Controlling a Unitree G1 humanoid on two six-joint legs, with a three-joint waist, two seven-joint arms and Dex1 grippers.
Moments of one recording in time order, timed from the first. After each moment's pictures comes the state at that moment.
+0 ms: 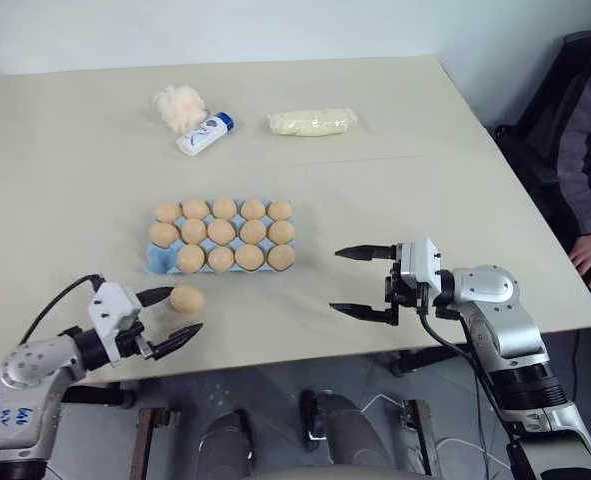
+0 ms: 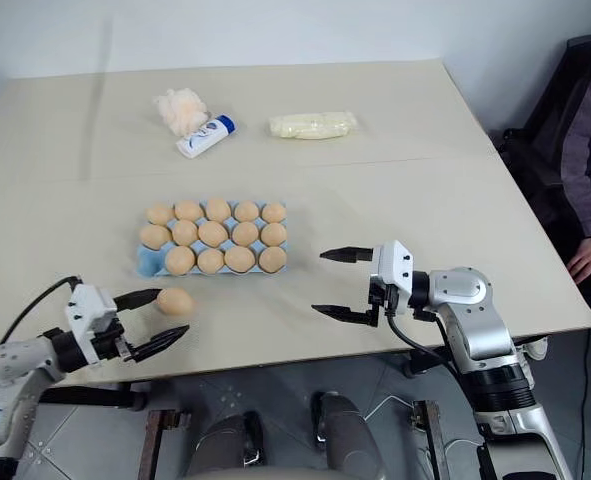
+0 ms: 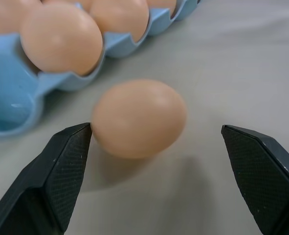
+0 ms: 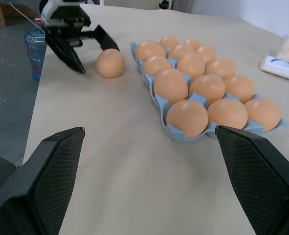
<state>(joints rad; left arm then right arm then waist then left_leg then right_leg) 0.11 0.62 0.27 -0.13 -0.39 0.17 -0.86 -0.36 -0.51 0.07 -0.01 0.36 0.00 1.23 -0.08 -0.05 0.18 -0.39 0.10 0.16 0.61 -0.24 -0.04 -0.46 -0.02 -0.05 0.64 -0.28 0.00</state>
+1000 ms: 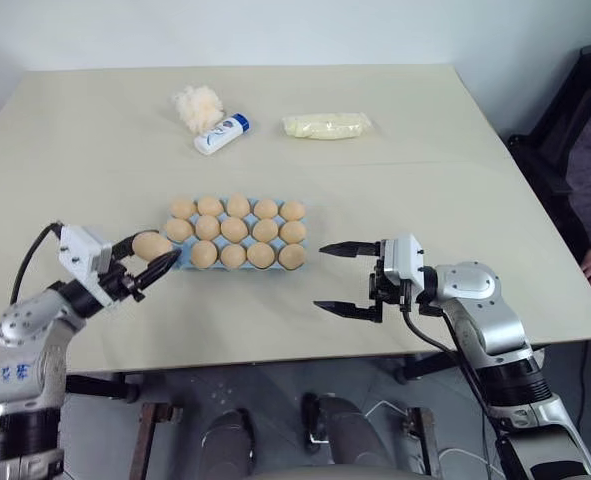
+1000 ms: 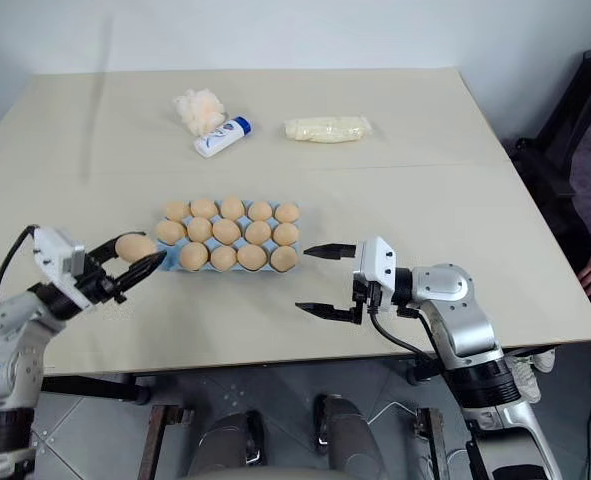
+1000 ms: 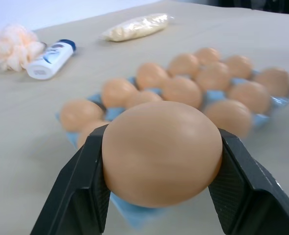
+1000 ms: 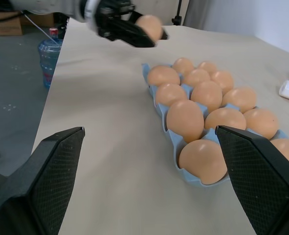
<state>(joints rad) -0.19 0.64 0.33 0.06 -0.44 0.16 -0.79 -0.39 -0.47 0.13 -0.04 0.36 0.02 1.18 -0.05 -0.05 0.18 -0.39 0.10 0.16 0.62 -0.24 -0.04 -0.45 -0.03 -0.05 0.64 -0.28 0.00</state>
